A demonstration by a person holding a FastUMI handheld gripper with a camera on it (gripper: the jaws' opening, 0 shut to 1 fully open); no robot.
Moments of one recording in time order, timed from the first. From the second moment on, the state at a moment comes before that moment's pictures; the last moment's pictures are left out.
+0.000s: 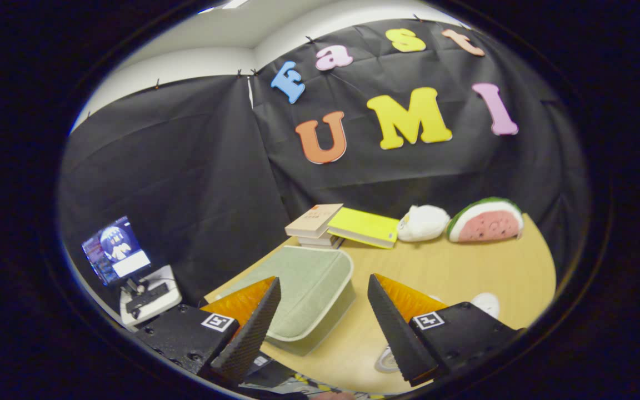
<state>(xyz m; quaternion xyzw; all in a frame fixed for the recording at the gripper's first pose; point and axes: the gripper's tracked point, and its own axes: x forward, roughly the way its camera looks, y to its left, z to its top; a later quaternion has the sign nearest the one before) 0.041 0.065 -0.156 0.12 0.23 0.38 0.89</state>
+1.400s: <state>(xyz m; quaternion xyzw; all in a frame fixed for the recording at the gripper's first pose) 0.047 0.133 -0.221 0.34 0.47 0.44 0.69</state>
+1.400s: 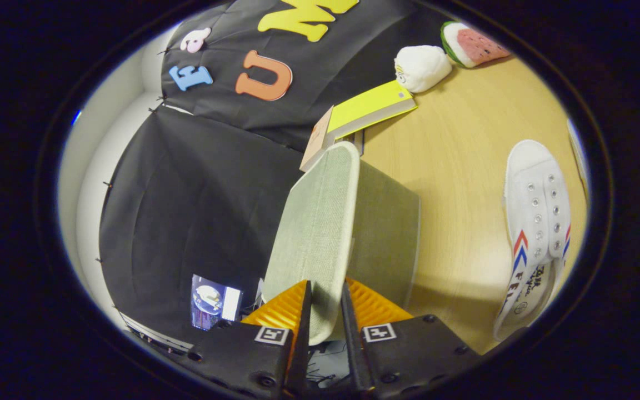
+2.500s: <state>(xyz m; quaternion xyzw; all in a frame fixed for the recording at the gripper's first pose) -0.017 0.309 -0.011 0.21 0.34 0.48 0.78</state>
